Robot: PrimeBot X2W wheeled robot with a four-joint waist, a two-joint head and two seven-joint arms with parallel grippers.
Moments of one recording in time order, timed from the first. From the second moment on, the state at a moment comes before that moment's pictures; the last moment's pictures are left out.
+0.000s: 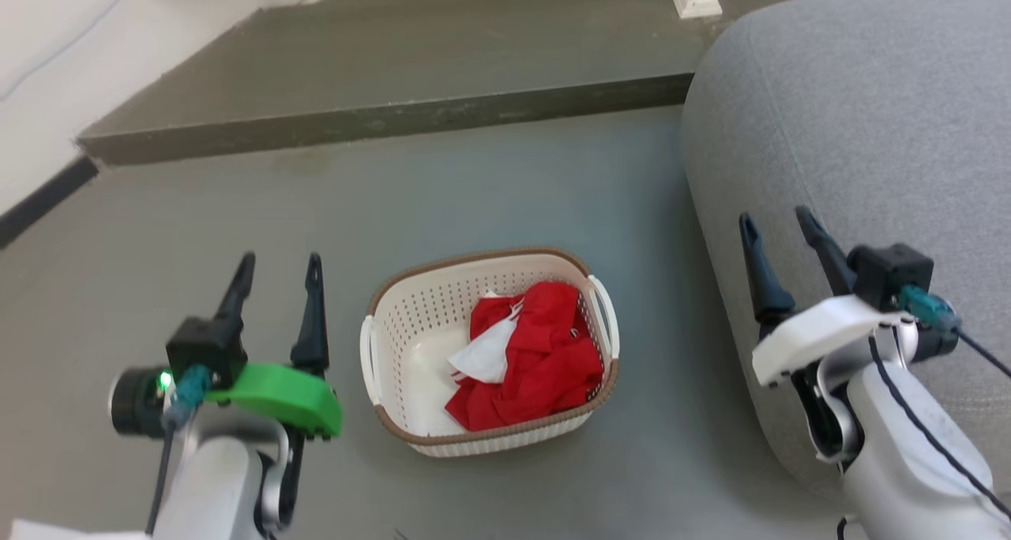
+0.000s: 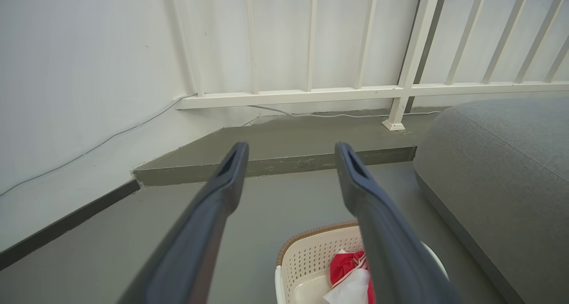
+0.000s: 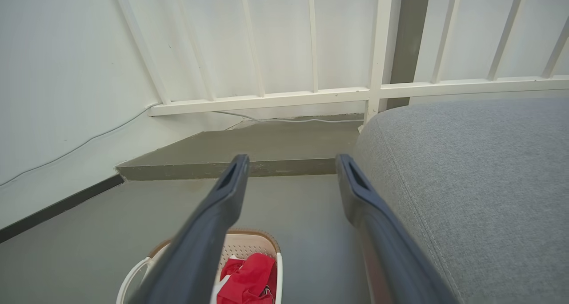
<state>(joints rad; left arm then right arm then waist) -0.24 0.11 -0.29 0.29 -0.33 0.07 -0.25 -0.29 -0.18 0.30 0.42 0.34 -0.01 -0.26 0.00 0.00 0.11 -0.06</state>
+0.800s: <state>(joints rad) -0.01 0.10 -0.29 0.17 -0.30 0.10 -0.25 -0.11 -0.19 0.29 0.35 0.31 -0.05 -0.26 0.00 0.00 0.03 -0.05</state>
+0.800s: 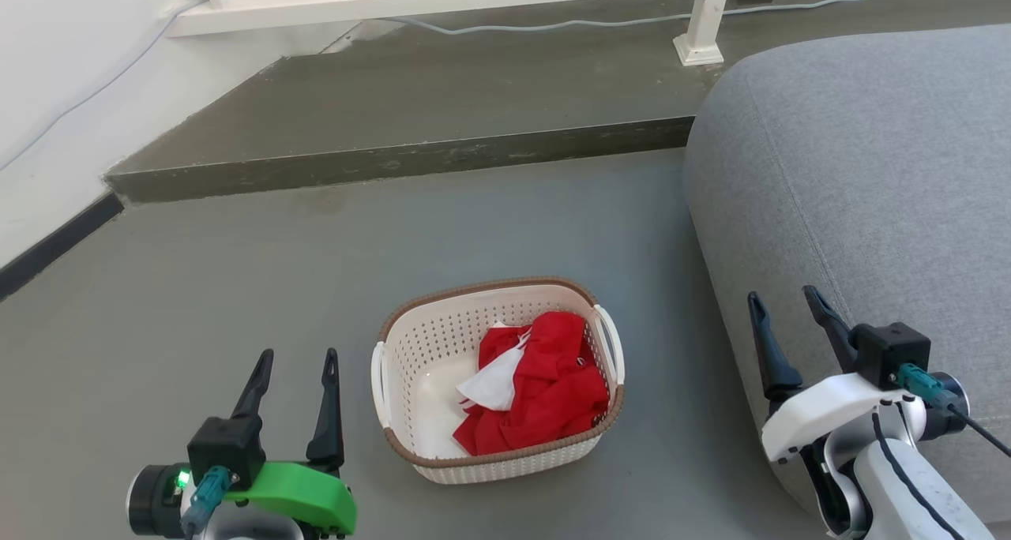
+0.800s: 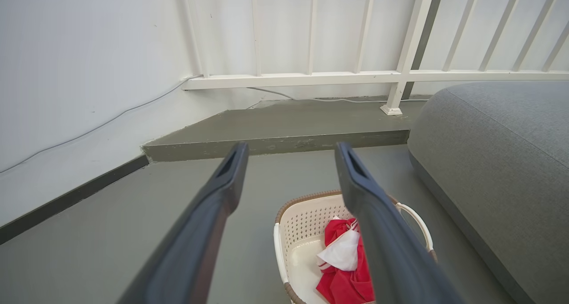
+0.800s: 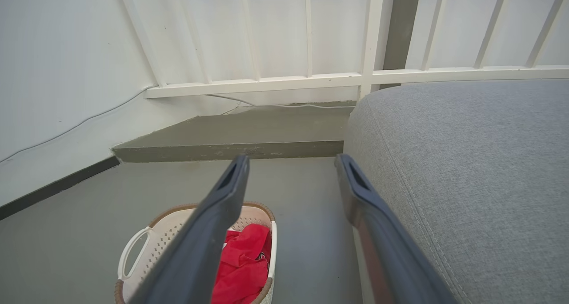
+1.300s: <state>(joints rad) 0.02 0.10 -0.29 0.13 -0.28 0.10 -0.25 -0.09 -0.19 0.29 0.32 0.31 -0.05 -0.26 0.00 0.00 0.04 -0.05</state>
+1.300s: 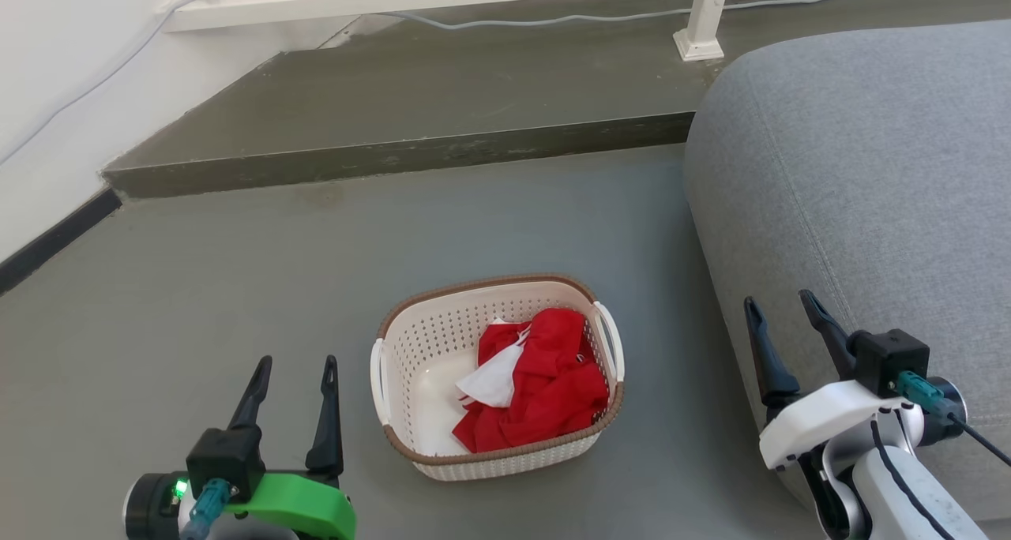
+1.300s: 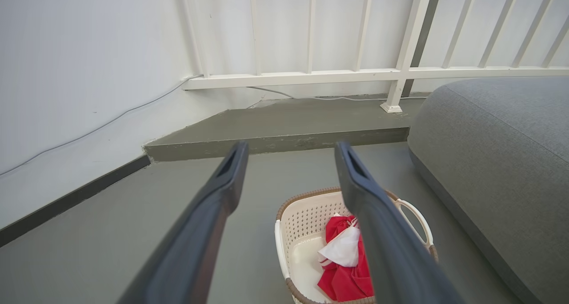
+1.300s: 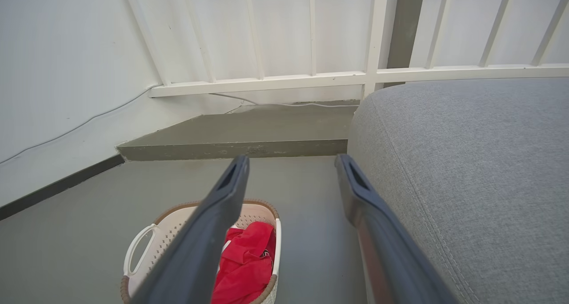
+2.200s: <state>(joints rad) 0.05 0.08 -0.26 0.13 -0.55 0.06 -0.21 -0.03 -0.15 0.22 0.33 0.57 -0.02 -0.19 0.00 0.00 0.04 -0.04</state>
